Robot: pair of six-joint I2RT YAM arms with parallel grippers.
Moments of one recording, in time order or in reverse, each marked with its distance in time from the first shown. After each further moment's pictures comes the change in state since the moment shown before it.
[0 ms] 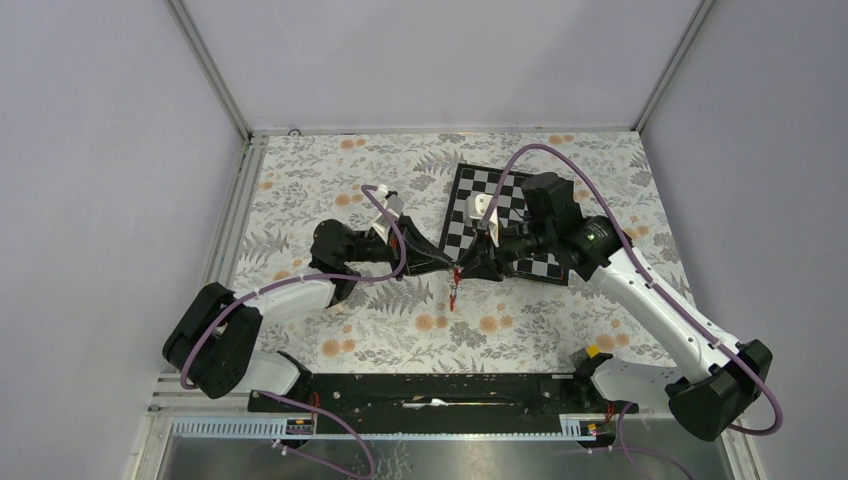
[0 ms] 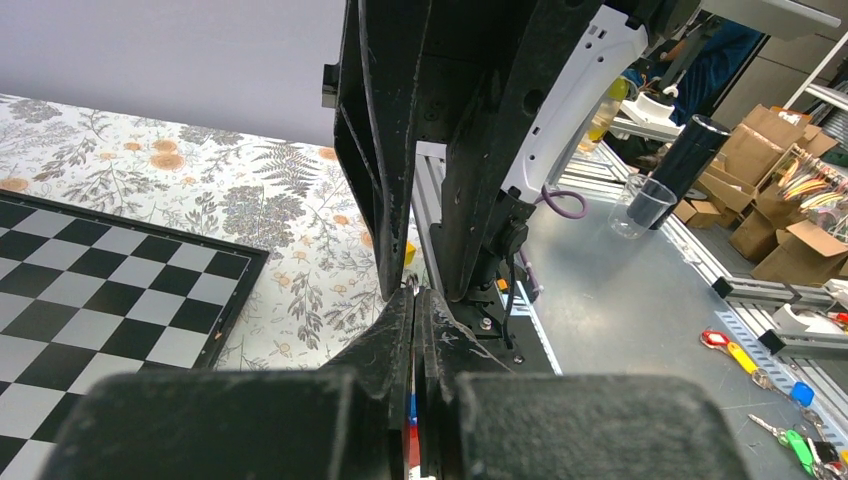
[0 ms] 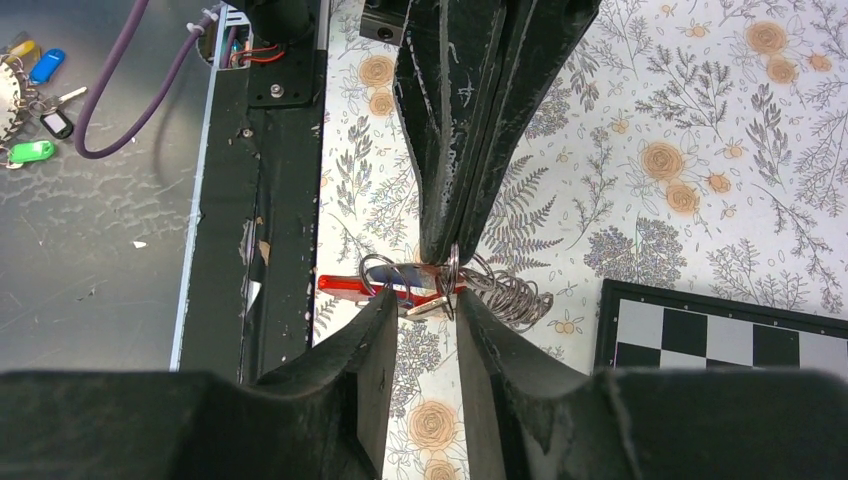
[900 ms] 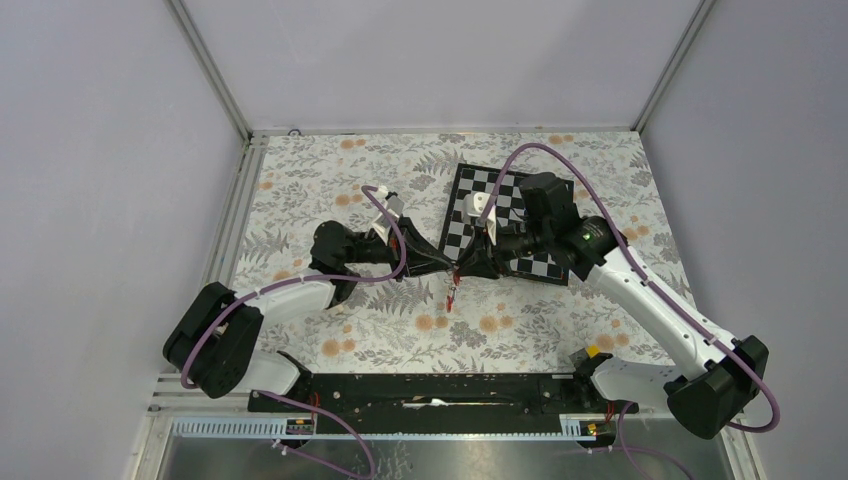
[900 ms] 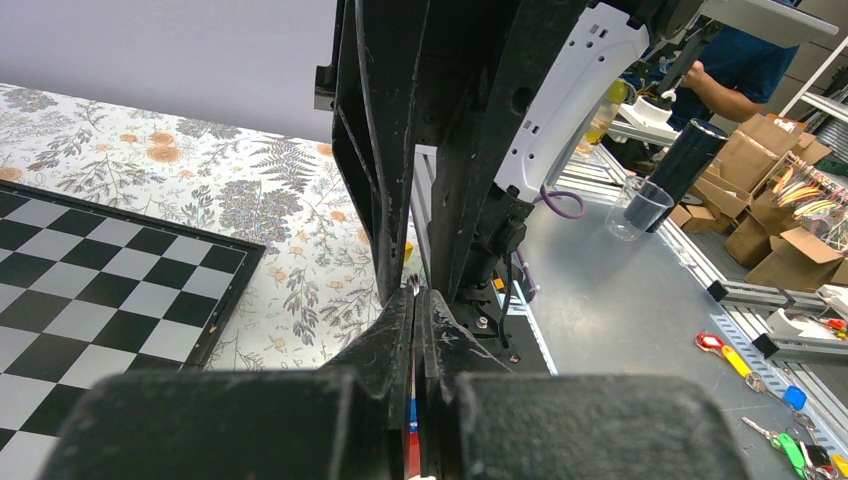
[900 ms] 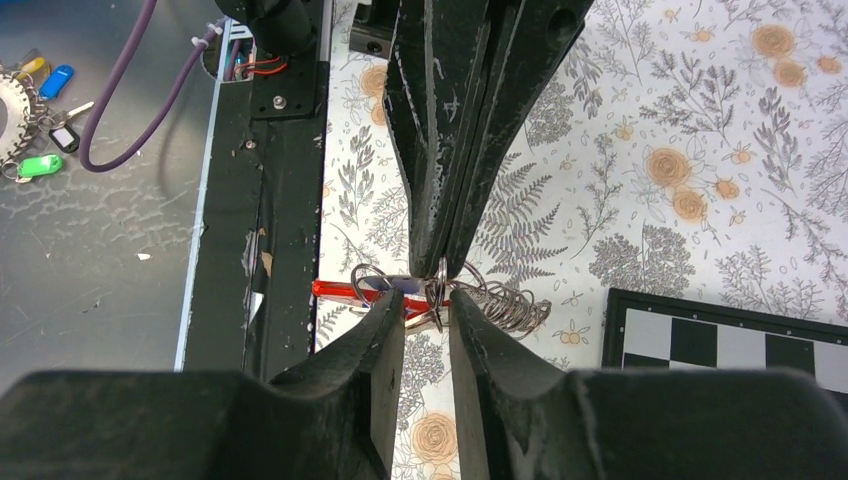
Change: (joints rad) left arm 0.000 0.004 -0.013 0.008 -0.010 -0.014; right arm -0.001 0.013 -0.022 0.058 -0.014 0.038
